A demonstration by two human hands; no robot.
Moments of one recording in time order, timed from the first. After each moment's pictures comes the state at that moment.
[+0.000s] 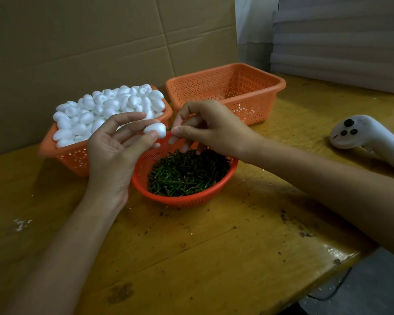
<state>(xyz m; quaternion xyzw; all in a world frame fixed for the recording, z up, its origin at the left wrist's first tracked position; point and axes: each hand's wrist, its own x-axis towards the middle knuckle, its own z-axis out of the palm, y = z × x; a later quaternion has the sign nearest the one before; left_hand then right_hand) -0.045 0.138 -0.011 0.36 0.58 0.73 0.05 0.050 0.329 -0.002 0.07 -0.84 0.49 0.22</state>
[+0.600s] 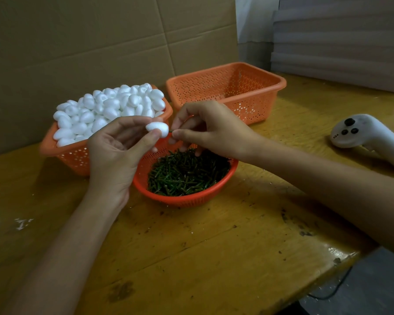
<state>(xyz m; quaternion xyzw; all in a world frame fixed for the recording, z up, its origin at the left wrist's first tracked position) -0.049 0.138 -0.016 0.39 0.58 0.71 0.02 0.055 0.327 0.000 0.07 -0.87 0.44 0.23</state>
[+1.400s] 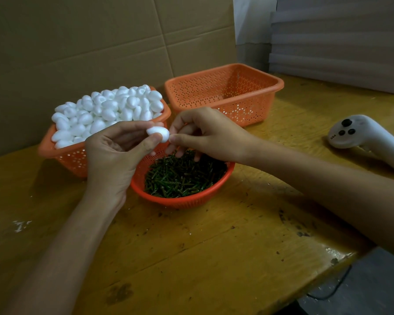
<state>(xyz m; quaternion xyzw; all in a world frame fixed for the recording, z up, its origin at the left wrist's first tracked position) -0.050 0.138 -0.019 0.41 0.59 0.70 0.01 0.053 0.326 -0.002 0.08 -0.87 0.45 0.18</state>
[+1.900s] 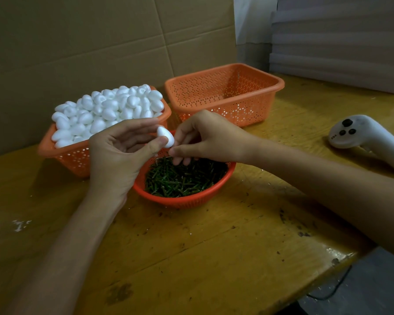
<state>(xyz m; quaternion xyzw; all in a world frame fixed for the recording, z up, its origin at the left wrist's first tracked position) -0.049 0.139 -0.018 0.44 0.61 0.67 -0.01 0.049 0.329 -0.004 0.08 -0.90 0.40 0.14</state>
